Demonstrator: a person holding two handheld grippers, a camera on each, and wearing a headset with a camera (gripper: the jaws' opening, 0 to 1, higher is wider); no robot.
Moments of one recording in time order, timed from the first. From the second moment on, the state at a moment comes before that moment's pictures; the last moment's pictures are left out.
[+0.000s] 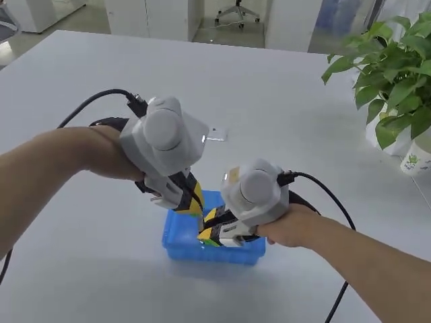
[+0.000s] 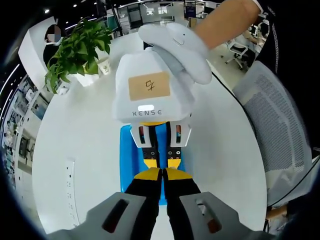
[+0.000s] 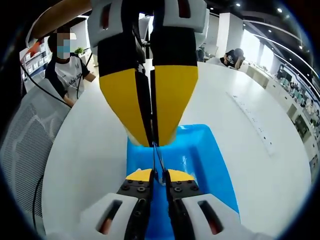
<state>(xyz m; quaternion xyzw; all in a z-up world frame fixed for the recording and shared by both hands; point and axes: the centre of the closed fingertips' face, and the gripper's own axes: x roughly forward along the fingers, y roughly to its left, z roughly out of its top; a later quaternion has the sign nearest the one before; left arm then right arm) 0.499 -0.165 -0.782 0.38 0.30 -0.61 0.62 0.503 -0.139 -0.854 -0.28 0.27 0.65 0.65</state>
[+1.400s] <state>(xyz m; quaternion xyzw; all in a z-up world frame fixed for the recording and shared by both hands) 0.455 -0.161 -0.738 0.39 0.29 -0.62 0.62 0.463 -0.158 -0.802 -0.33 0.22 0.65 0.65</state>
